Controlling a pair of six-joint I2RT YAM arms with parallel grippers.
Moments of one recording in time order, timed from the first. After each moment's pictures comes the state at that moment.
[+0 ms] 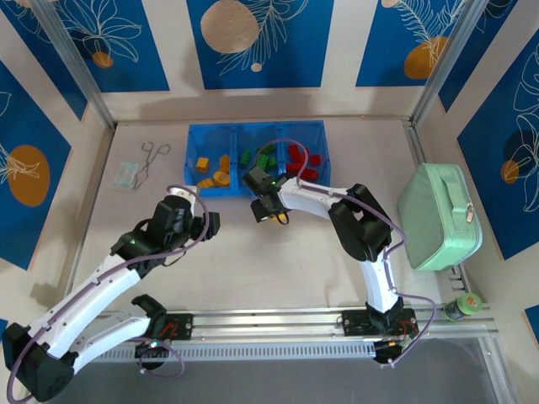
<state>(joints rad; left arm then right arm) -0.61 0.85 0.74 -0.58 -0.18 -0.42 0.78 2.05 1.48 -0.71 0.24 0.35</state>
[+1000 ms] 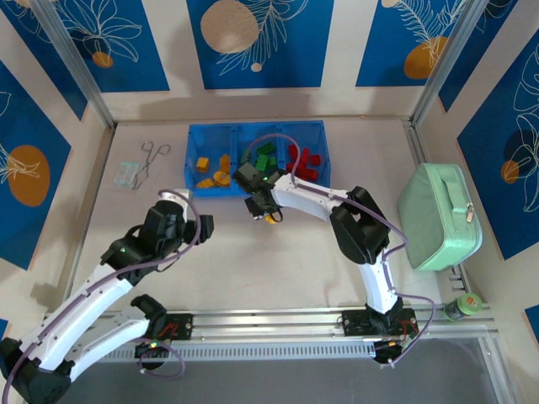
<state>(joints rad) -0.61 0.75 0.73 -0.65 -0.21 -0.42 0.84 2.05 1.64 -0.86 0.22 0.38</state>
